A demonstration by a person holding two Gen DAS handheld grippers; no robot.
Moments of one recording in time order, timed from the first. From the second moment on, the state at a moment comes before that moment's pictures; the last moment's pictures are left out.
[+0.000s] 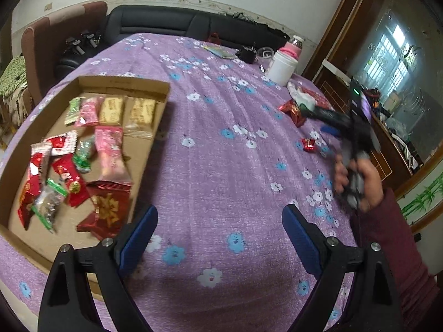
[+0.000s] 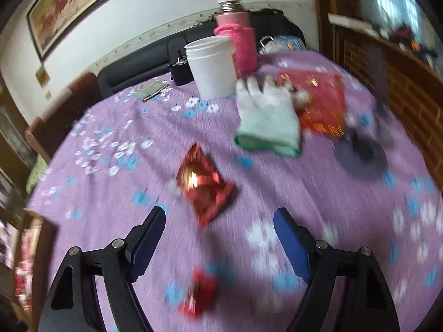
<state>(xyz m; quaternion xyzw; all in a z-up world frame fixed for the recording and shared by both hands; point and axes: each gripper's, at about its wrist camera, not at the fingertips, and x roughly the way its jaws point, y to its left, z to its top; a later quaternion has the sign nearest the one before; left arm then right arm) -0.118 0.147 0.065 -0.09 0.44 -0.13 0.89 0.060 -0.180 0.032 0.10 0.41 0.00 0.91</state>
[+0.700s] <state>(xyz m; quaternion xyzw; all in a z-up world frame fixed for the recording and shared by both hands) -0.088 0.100 0.061 -0.04 0.44 -0.17 0.88 -0.014 -0.211 0.057 0.16 0.39 0.04 0.91</state>
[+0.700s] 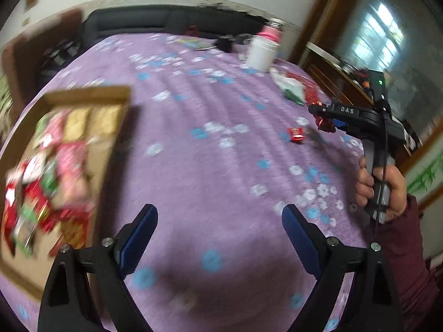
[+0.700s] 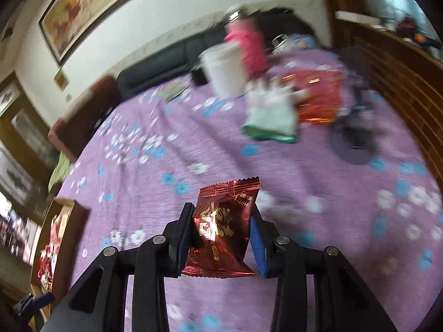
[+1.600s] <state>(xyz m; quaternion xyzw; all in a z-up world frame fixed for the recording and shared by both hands) 0.059 -0.088 0.008 0.08 0.47 -0.27 0.84 -0.011 -0.272 0.031 0.25 0.40 0.01 0.88</state>
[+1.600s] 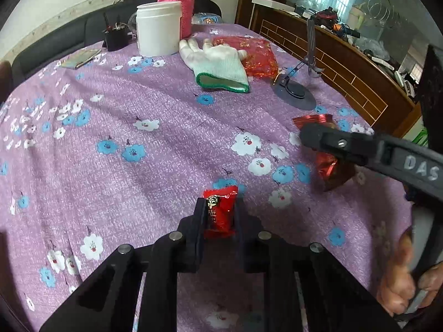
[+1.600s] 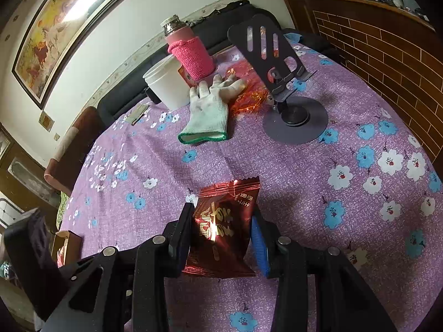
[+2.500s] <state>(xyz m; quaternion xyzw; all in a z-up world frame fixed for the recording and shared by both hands) -0.132 0.235 0.095 -0.15 0.35 -0.07 0.92 -0.028 -0.216 0.031 0.15 0.38 0.00 0.91</state>
